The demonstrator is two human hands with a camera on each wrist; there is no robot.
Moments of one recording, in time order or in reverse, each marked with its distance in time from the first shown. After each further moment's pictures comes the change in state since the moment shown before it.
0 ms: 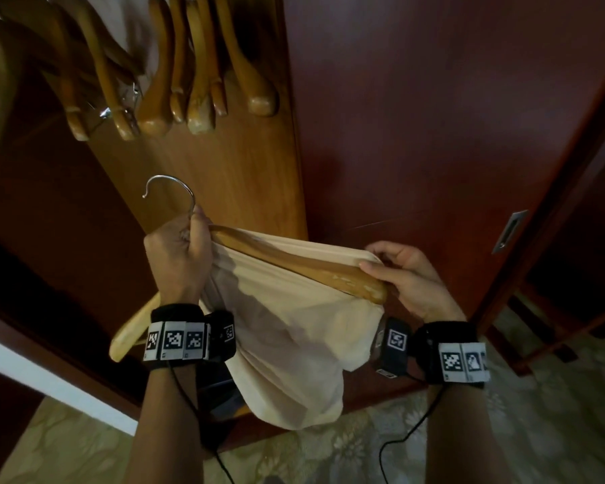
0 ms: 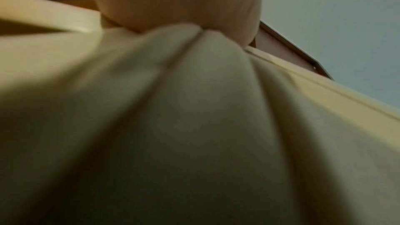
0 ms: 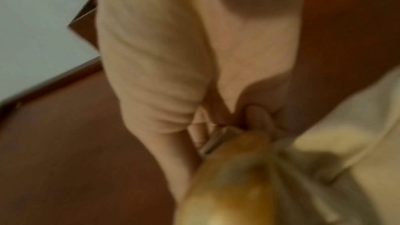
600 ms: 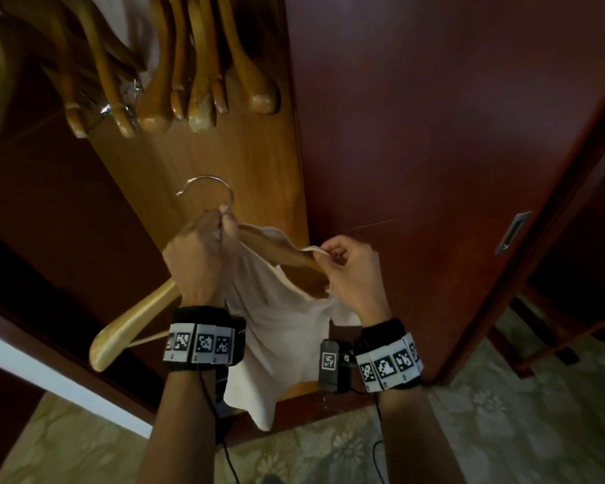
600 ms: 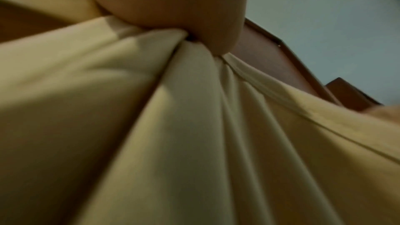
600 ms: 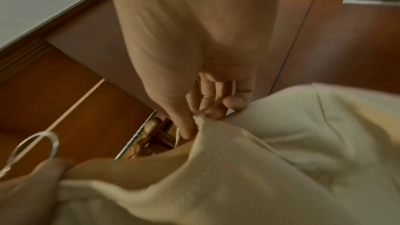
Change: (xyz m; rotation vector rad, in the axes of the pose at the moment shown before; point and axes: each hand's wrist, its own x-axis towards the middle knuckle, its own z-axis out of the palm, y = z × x) left_hand -0.012 0.022 0.017 0.365 -0.002 0.101; right_hand 0.023 0.011 0.080 -0.550 0.261 -0.146
